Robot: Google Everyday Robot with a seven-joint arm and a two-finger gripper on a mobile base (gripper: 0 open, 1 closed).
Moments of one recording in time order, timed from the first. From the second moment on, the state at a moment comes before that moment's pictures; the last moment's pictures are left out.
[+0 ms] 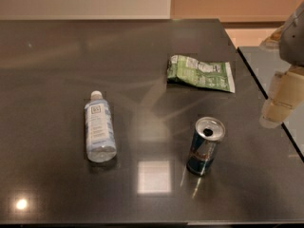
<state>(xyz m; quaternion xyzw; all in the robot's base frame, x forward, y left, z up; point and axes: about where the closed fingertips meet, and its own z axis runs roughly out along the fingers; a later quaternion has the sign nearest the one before) 0.438 -0.217 0.976 -0.60 0.78 -0.03 0.16</state>
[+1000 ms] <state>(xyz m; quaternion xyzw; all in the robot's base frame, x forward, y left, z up) 0.485 -0.181 0.988 -0.67 0.73 -0.04 0.16</state>
